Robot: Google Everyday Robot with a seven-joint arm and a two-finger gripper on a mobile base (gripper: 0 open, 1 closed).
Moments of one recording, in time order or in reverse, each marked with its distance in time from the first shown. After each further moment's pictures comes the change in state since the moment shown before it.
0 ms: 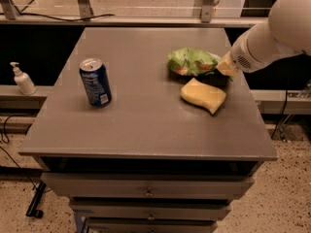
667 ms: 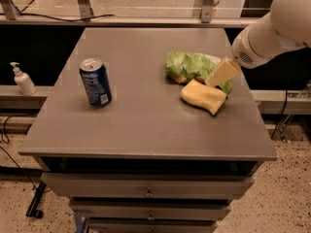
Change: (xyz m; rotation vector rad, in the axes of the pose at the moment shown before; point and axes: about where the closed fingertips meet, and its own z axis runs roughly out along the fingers) arm -0.009 -0.003 -0.001 -0.018 0.001 -0.029
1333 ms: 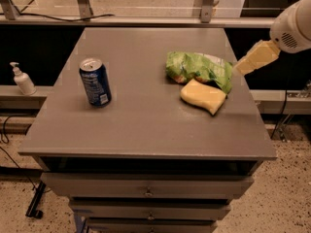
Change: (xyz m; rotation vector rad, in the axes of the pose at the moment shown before) arm 0.021 -0.045 -0.062 0.063 -0.027 0.049
